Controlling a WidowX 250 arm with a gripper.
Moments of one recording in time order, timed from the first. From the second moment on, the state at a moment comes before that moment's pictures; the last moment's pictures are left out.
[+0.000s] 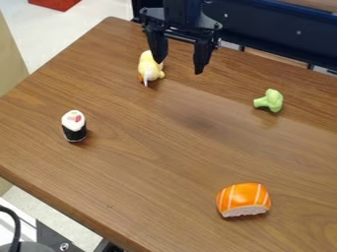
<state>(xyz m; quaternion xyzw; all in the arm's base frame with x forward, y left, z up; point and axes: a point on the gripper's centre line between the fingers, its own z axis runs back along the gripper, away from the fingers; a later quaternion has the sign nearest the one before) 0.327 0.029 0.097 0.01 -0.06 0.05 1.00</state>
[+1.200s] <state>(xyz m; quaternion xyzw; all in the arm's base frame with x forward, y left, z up) 0.359 -0.044 0.084 0.00 -0.03 0.08 1.00</state>
